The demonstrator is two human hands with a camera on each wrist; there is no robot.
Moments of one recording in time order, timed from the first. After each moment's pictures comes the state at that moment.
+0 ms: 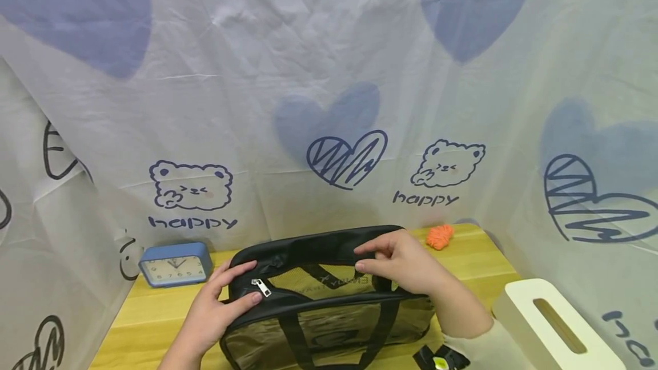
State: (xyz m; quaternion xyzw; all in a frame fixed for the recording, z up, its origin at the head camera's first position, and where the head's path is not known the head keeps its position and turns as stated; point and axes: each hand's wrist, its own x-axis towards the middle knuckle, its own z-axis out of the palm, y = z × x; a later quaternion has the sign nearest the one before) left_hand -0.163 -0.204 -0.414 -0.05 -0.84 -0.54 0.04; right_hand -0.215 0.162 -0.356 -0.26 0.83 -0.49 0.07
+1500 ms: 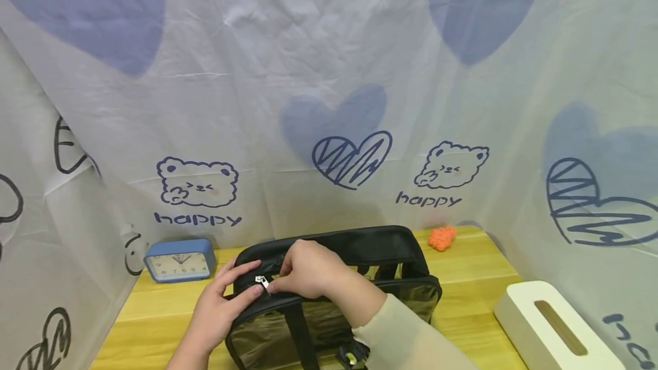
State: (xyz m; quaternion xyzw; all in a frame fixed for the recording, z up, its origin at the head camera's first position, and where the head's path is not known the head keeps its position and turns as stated) left_hand -0.162 -0.203 -0.420 -0.03 -0.81 -0.58 0.04; right_hand -0.212 0.004 -0.344 -0.24 0.93 -0.24 0.12
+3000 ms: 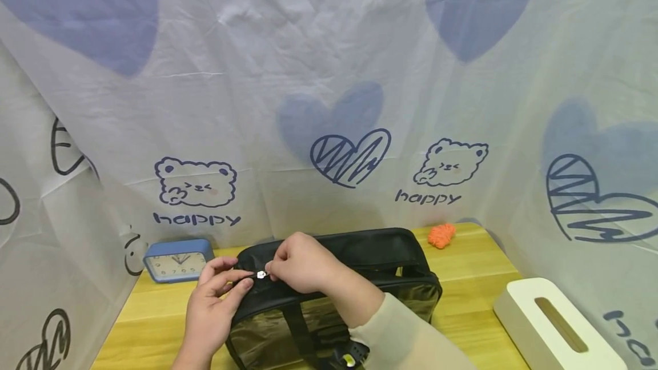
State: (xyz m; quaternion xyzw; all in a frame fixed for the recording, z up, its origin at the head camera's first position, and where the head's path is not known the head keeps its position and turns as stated) left_hand -0.154 -0.189 -0.423 -0.02 -0.81 -0.54 0.22; right_hand -0.209 0.001 -0.336 -0.25 0.88 -0.40 0.10
